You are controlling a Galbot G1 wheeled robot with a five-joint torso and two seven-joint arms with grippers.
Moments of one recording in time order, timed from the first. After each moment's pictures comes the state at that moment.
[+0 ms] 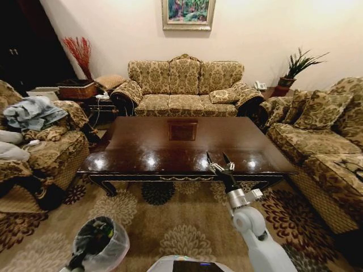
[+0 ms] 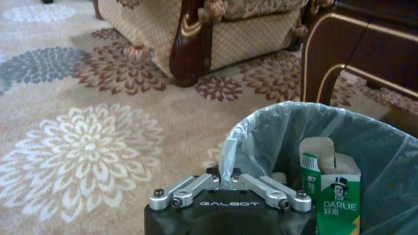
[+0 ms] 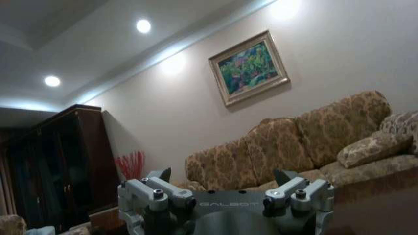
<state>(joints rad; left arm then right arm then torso) 1.54 -1.43 -0.99 -1.21 -0.65 -0.14 -0.17 -1.37 1.25 0.38 2.05 0.61 0.13 -0.07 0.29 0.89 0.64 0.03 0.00</state>
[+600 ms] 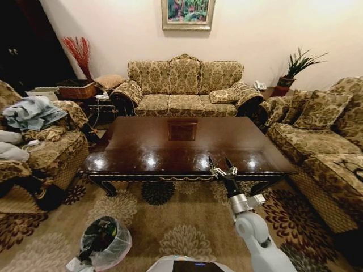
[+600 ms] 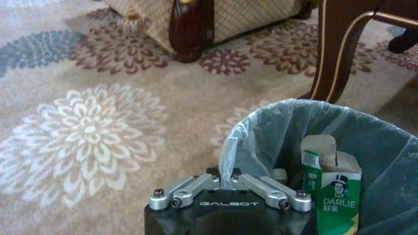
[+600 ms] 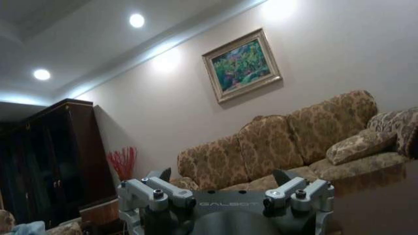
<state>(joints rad) 1.37 -1.35 -0.92 -0.88 -0.64 -0.21 -0.13 -1.42 1.26 0.41 2.07 0.59 0.14 -0.06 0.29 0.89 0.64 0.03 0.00</state>
